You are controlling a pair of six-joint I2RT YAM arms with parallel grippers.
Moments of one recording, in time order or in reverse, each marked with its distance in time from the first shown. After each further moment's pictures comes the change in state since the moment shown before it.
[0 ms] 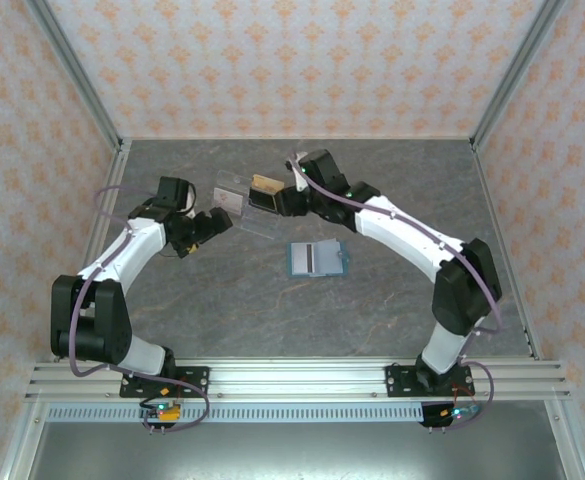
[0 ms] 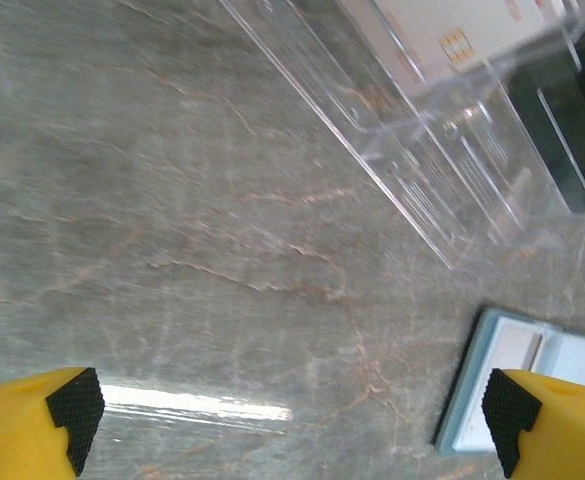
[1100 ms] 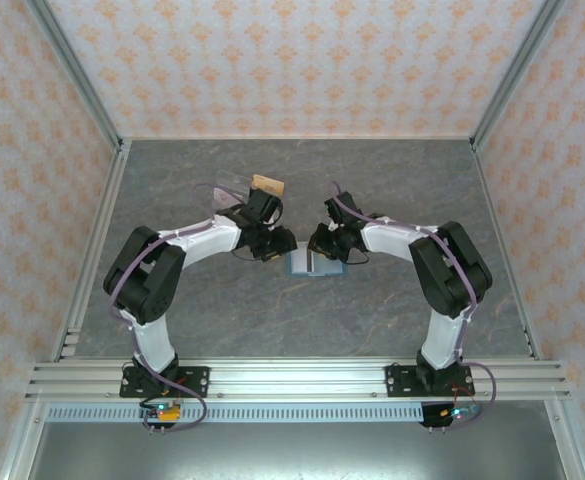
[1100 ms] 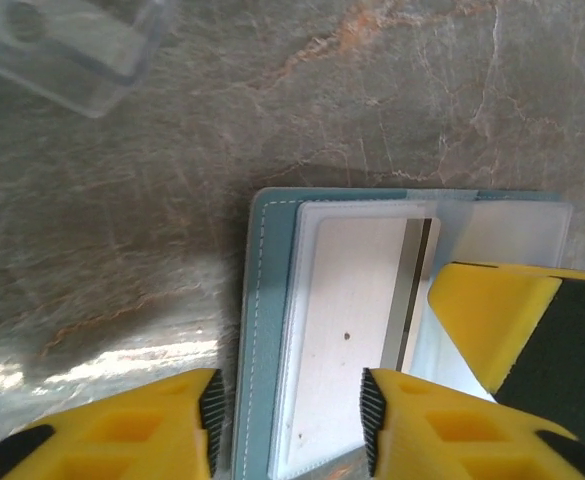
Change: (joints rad) left arm -0.431 0.375 0.145 0.243 0.032 -0.206; right arm -0.154 0.134 -0.357 0.180 -0.265 0.531
